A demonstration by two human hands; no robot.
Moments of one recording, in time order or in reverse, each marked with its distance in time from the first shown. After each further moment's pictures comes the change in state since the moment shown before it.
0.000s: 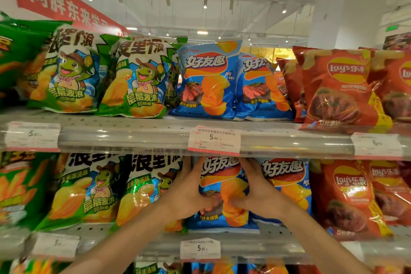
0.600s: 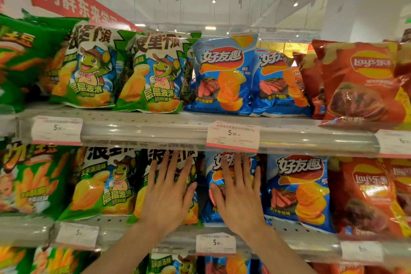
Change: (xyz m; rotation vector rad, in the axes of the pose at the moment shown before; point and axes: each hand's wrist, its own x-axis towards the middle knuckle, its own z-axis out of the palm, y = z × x) left_hand -0.043 -0.073 -0.004 0.746 0.346 -0.009; right_hand 0.015 -0.018 0.102 -0.620 0.353 -0.026
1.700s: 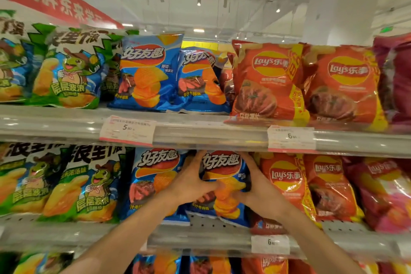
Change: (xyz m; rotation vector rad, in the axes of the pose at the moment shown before) left_hand 0.086 0.212 0.009 -1.009 -0.424 -0.158; right_hand -0.025 0.217 -0.110 0.877 -0.272 0.035
